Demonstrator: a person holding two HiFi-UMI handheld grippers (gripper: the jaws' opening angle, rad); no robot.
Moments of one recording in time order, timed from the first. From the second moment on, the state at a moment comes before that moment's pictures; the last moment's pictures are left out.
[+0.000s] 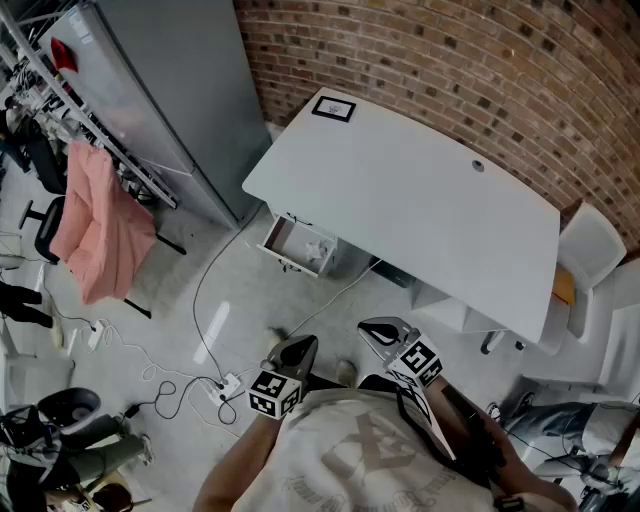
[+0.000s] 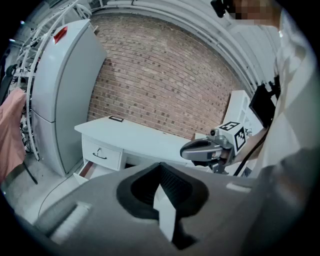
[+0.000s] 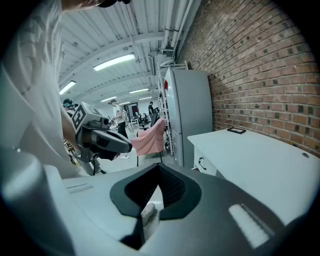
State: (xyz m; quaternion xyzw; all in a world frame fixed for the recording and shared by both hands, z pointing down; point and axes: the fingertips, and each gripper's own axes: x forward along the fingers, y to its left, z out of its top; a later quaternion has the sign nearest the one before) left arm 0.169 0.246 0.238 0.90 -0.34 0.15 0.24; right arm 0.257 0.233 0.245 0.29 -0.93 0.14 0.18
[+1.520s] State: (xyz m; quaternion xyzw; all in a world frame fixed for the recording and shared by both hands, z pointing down) left arm 0.128 0.272 0.227 0.87 -0.42 0.15 0.22; right arm 0.230 0.224 0.242 0.25 -0.94 0.13 0.18
